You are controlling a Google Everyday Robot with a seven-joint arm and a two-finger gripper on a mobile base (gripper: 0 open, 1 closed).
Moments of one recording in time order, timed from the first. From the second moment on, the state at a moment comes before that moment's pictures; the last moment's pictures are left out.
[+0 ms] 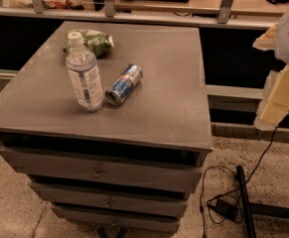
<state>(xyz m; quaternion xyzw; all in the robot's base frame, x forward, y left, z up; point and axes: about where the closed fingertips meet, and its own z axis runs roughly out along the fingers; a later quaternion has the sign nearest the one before) 0.438 -0.216 0.977 -0.60 0.78 -0.04 0.16</state>
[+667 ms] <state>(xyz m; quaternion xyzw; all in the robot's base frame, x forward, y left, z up) 0.441 -0.211 0.979 -0.59 0.78 -0.02 0.19</state>
